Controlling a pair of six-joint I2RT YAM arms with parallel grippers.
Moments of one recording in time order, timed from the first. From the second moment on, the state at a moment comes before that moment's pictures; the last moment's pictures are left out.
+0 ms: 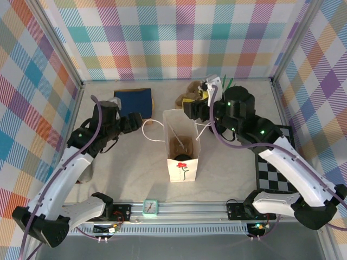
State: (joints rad) left arm -0.38 1.06 1.18 -0.80 -0.08 -0.58; right arm 0.78 1.17 1.46 -0.52 0.05 0.14
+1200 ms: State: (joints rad) left arm -0.26 1.24 1.20 -0.71 0.04 -0.62; right arm 0.71 1.53 1.69 -1.09 0.04 0.21
